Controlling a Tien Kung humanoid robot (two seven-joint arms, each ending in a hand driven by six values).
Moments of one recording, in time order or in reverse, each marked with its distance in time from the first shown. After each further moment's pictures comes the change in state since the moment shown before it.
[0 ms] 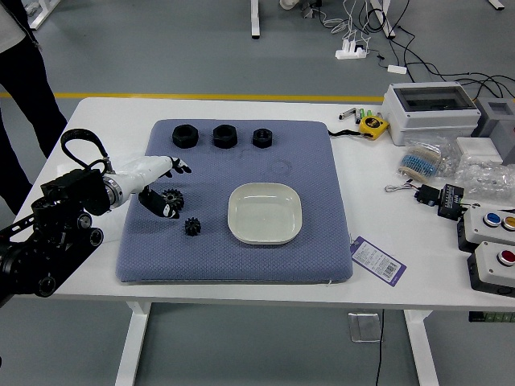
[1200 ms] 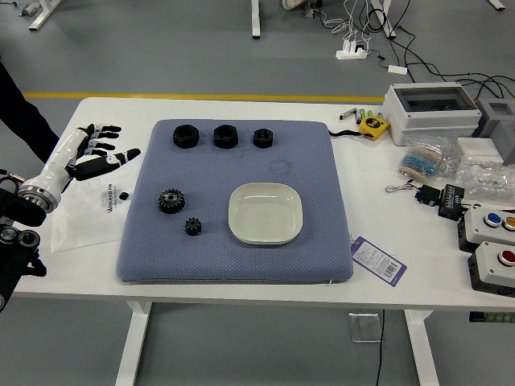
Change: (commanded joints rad) left arm 0.280 -0.020 -0.518 -0.183 -0.183 0.046 0.026; right arm -0.007 0.001 -0.019 -0.006 0.028 0.010 0.015
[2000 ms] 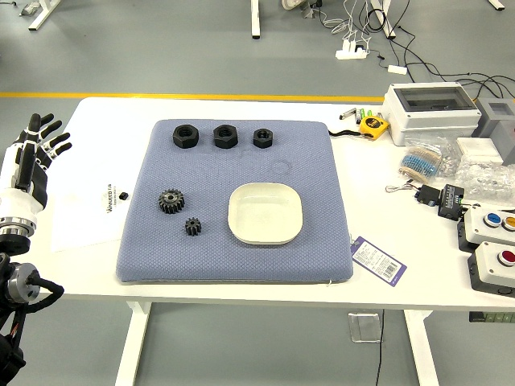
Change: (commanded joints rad) left arm 0.168 -0.146 -0.253 0.008 -0.698 0.146 -0.310; right arm -0.004 0.000 -0.003 -0.001 0.001 0.002 0.005
